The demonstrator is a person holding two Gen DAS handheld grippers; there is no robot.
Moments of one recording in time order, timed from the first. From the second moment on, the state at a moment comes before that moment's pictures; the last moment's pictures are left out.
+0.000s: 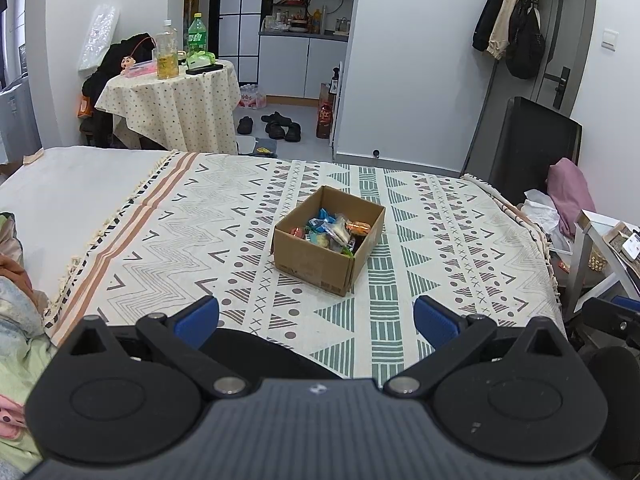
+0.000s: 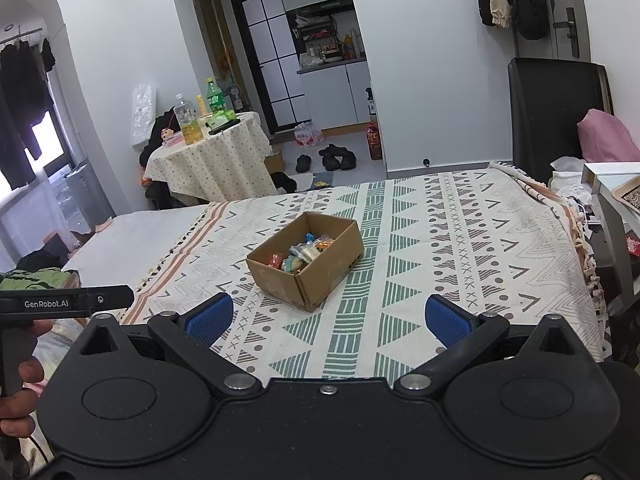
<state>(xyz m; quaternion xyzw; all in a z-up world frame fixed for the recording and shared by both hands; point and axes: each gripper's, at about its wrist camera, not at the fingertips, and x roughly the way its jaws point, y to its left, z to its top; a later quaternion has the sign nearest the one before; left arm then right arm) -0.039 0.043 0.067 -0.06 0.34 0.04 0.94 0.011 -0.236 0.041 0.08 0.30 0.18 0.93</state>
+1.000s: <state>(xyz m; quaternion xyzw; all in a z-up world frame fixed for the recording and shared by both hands) -0.042 0.040 0.067 -0.05 0.34 0.03 0.94 0.010 -0.235 0.042 0.07 0.29 0.18 0.94</state>
